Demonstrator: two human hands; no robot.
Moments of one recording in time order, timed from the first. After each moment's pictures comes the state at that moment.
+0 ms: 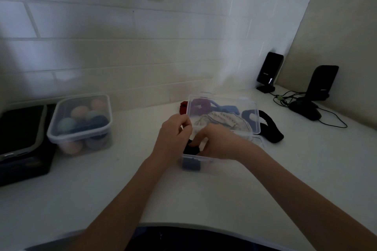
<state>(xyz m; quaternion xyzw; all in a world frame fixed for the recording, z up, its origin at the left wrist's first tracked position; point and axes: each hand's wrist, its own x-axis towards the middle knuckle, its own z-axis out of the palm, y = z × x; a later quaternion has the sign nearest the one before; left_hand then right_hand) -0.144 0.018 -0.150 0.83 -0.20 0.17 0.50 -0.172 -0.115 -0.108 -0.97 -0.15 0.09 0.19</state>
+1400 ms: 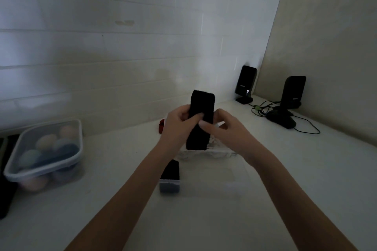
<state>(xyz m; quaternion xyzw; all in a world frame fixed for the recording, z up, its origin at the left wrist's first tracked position) -0.120 -0.049 -0.090 0.65 -0.20 0.04 0.73 -0.175 -0.179 -0.074 -0.87 -0.02 -0.12 0.48</state>
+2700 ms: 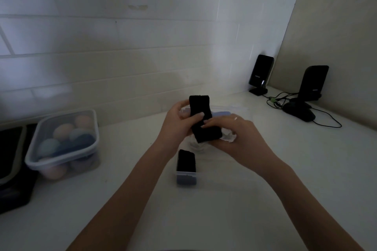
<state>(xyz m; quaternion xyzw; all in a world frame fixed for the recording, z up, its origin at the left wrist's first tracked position) -0.112 -0.012 -0.109 0.64 -0.13 -0.04 0.76 -0.185 -0.160 -0.093 -0.90 -0.20 -0.24 0.31</state>
